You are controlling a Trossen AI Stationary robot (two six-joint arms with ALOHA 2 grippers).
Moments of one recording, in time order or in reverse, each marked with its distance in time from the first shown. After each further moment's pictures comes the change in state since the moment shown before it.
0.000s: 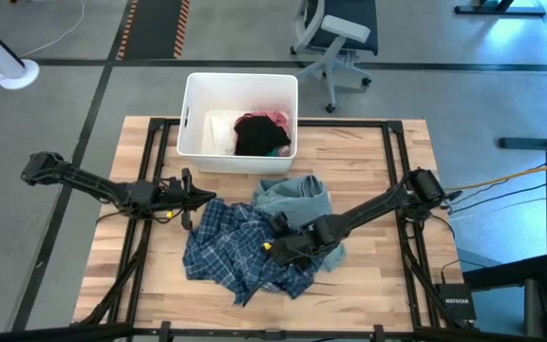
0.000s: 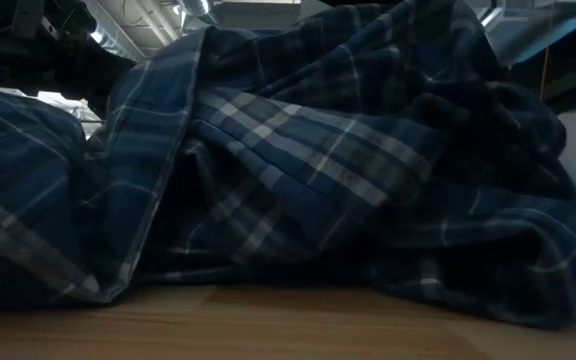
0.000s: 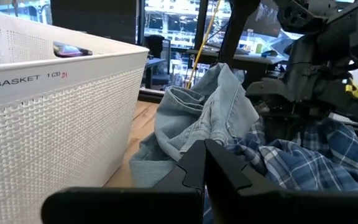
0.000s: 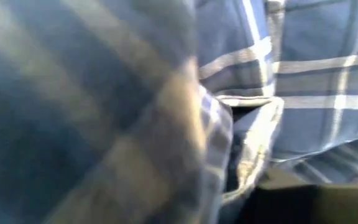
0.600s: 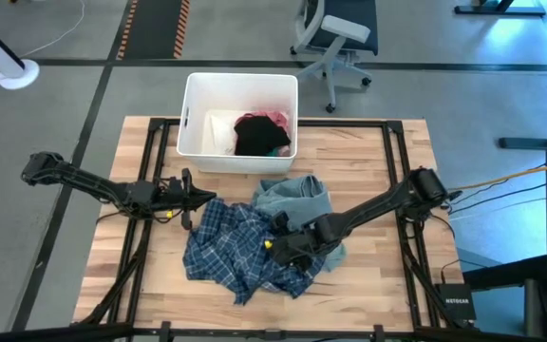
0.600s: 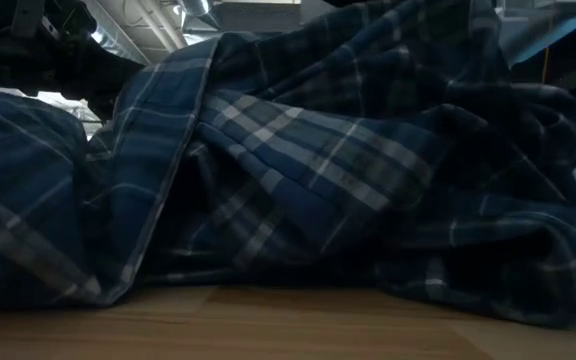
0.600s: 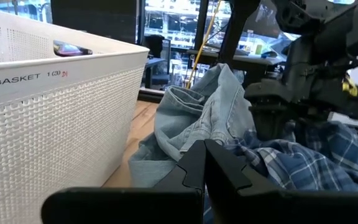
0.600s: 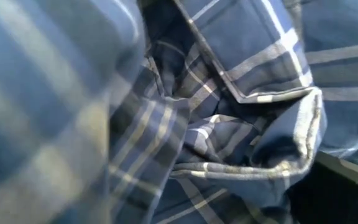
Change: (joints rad) left arm 0.000 0.000 0.000 0.000 0.000 -0.010; right arm -0.002 -0.013 -0.020 0.019 -0.034 0.030
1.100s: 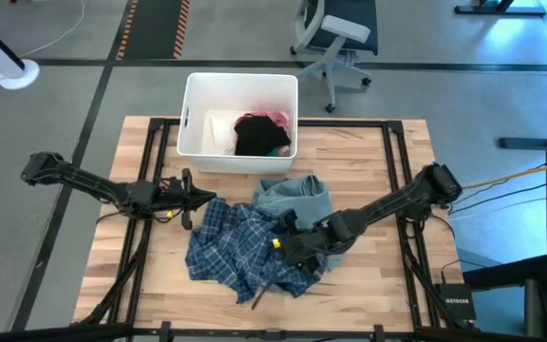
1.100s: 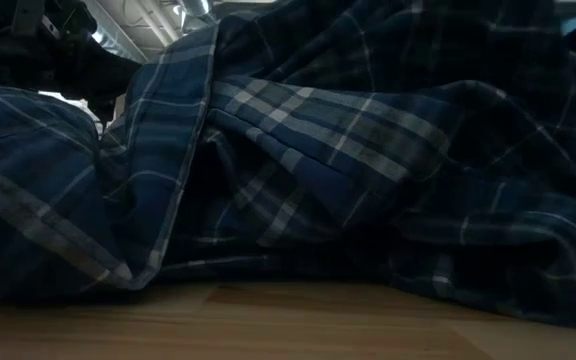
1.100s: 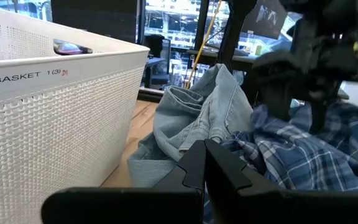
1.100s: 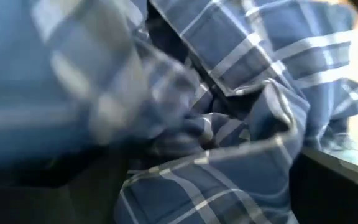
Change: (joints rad) left arm 0.000 0.000 0.000 0.000 0.000 -0.010; right arm 0.036 -0.116 0.000 -0.067 0.015 0.067
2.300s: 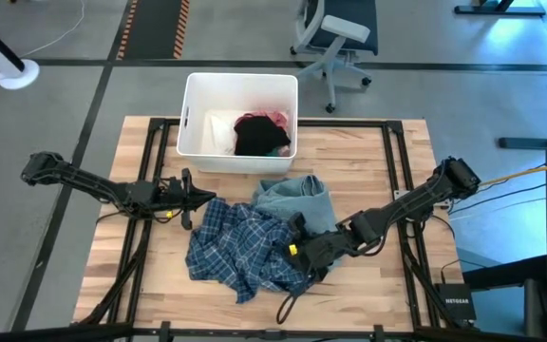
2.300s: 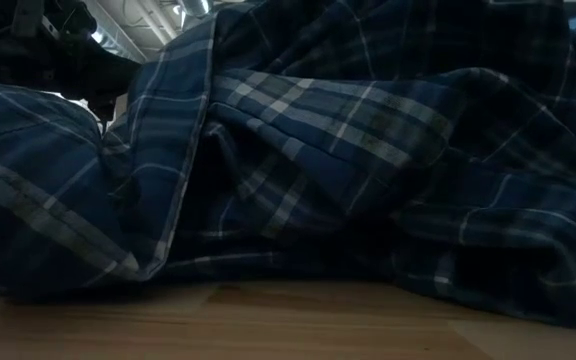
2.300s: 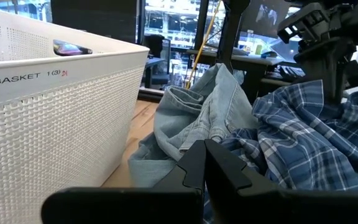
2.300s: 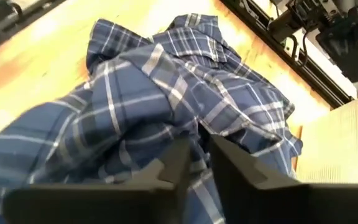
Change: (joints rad) left arm 0.000 0.000 0.000 0.000 0.000 0.007; right arm 0.083 -0.165 -0.103 0.189 0.045 -0.054
